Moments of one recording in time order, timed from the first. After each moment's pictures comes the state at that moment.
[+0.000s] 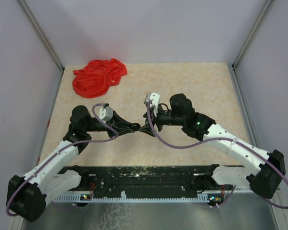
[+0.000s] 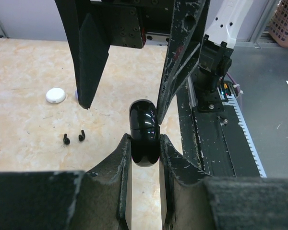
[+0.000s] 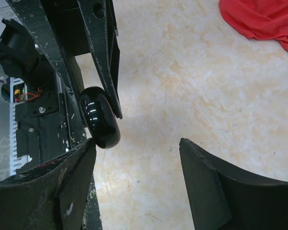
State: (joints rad) left arm -0.45 0.93 0.56 0.43 1.10 -0.05; right arm 0.82 1.15 1.00 -0.20 -0.47 -0.13
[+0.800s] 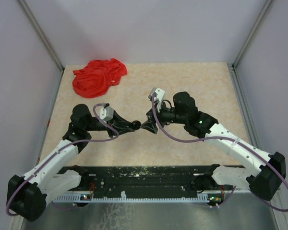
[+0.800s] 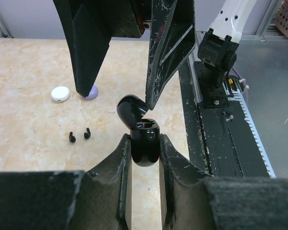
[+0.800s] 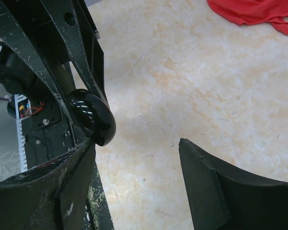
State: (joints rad) left arm -0.45 0.94 0.59 0.35 1.11 0.02; right arm 0.77 1.13 1.00 -0.21 -0.45 -0.02
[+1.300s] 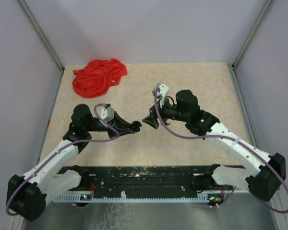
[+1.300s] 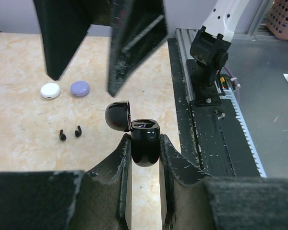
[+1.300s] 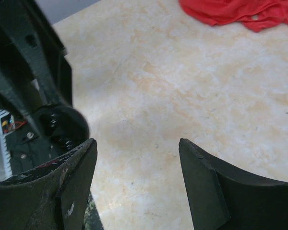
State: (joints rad) left arm -0.45 0.94 0.59 0.33 1.12 0.02; right arm 0.74 1.13 1.00 -0.20 -0.42 0.00
